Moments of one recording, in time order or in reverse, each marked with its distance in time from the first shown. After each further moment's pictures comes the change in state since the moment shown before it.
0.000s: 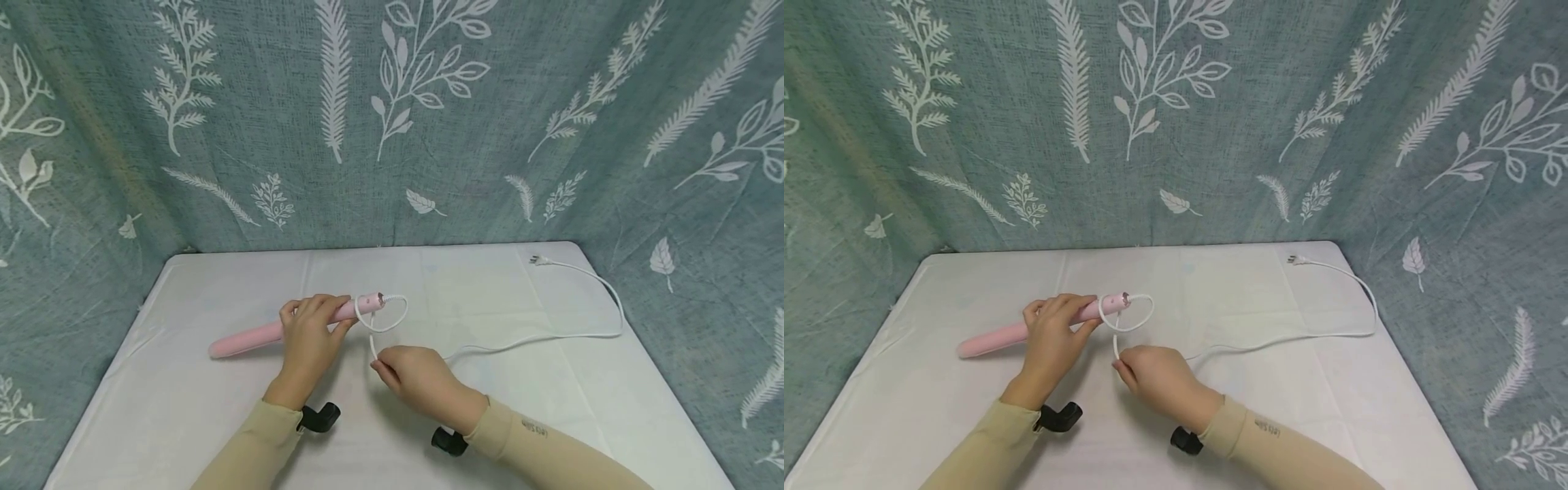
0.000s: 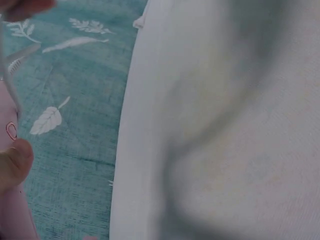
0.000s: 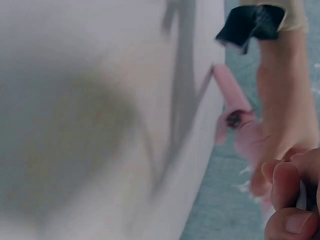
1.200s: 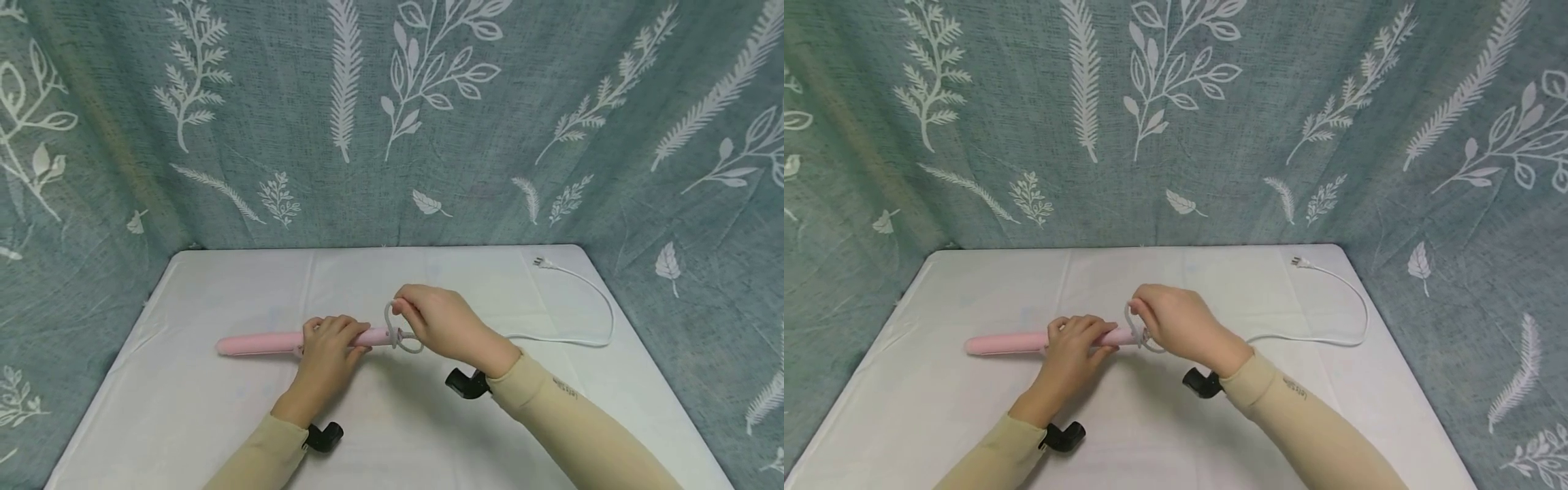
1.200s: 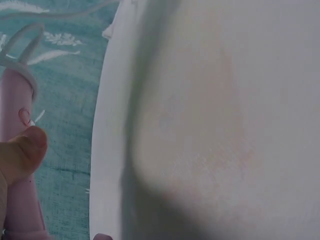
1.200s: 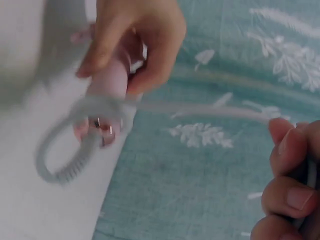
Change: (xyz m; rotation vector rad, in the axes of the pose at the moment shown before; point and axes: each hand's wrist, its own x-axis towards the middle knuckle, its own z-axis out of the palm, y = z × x) left_hand -0.028 0.002 0.008 0.016 -0.194 0.123; right_hand 0.037 0.012 -0.078 0.053 0.044 -0.058
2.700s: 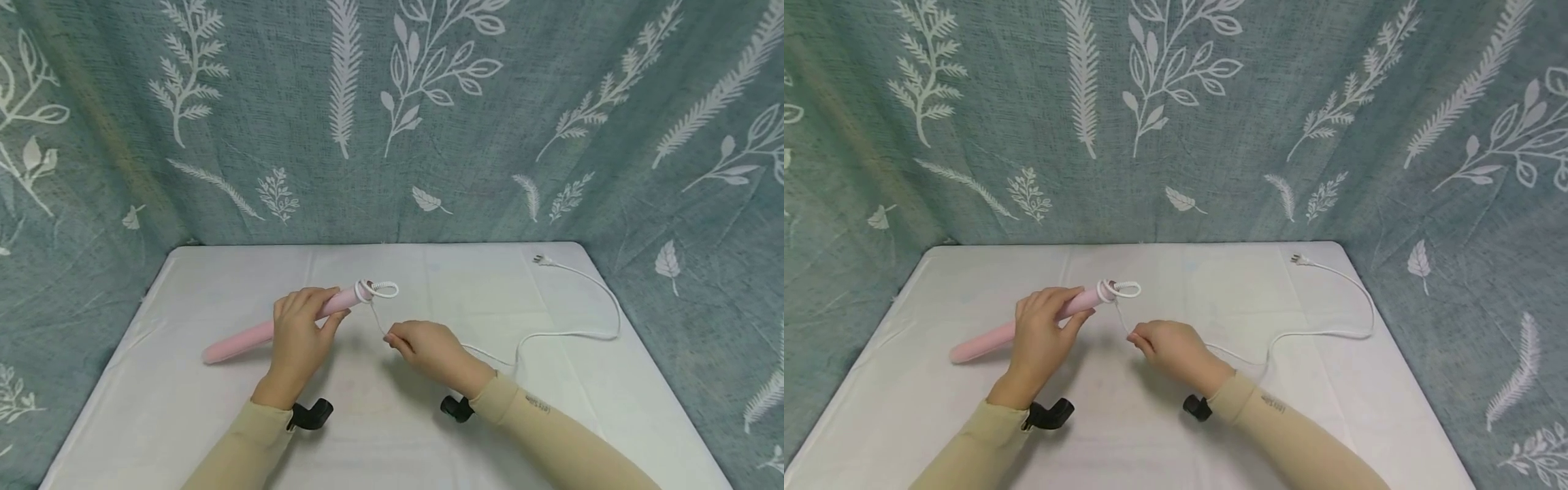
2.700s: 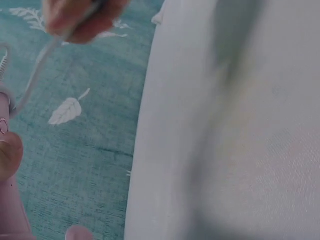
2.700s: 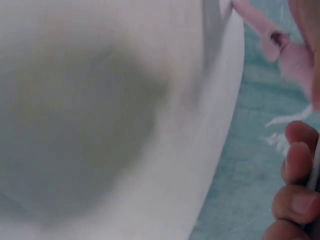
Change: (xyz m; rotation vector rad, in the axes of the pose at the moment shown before) left_hand 0.023 -0.009 -0.033 -0.101 0.302 -0.090; right_hand -0.022 0.031 0.076 -0.012 -0.158 0.128
